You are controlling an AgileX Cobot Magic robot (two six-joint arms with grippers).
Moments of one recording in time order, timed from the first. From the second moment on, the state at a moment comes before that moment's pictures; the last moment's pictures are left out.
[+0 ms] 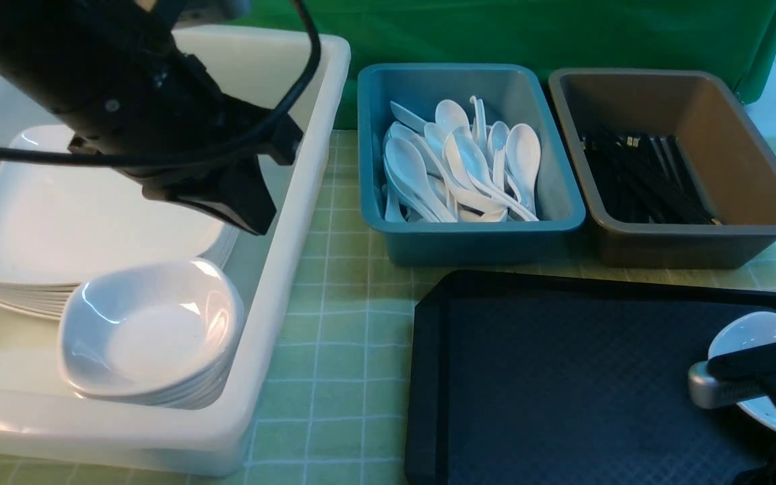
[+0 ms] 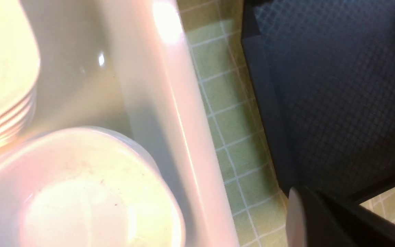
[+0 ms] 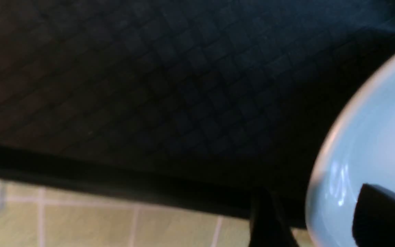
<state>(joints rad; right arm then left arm) 0.42 1.31 -0.63 -0.11 0.94 0.35 -0.34 1.46 -1.48 -0.26 1.22 -0.03</state>
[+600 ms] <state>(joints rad) 0.42 1.48 -0.60 -0.25 0.85 0.42 -0.34 1.45 -1.48 -0.30 1.22 0.03</state>
